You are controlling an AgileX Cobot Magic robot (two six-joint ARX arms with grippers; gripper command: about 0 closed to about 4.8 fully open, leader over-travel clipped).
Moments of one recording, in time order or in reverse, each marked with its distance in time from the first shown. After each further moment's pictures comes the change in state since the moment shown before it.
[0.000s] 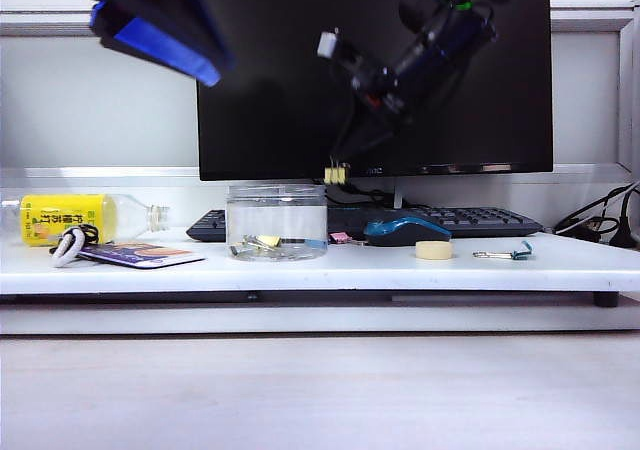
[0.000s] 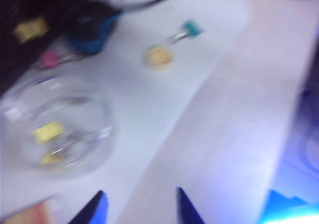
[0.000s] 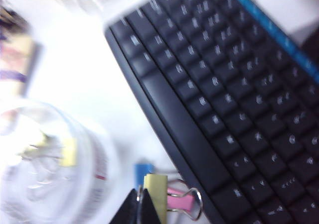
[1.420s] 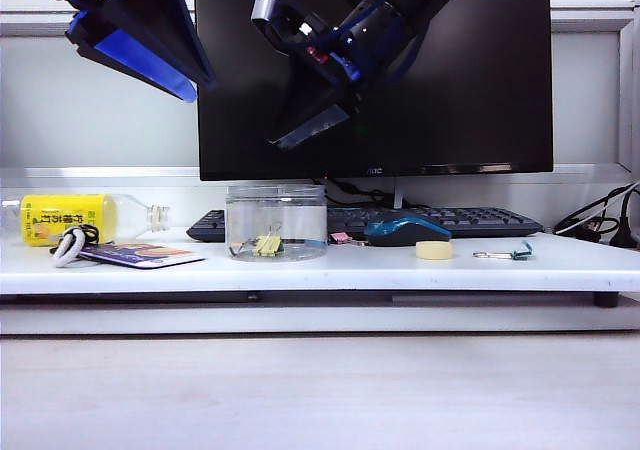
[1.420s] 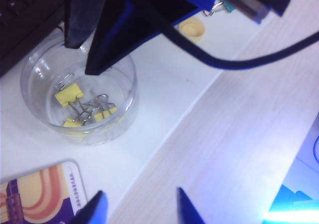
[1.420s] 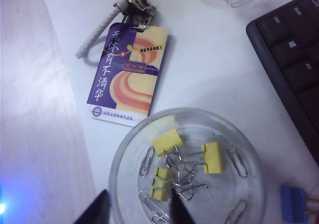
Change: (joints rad) left arm 0.000 0.000 0.000 -0.054 -0.090 -0.057; right arm 0.159 -0.045 0.017 -0.219 -0.037 -0.008
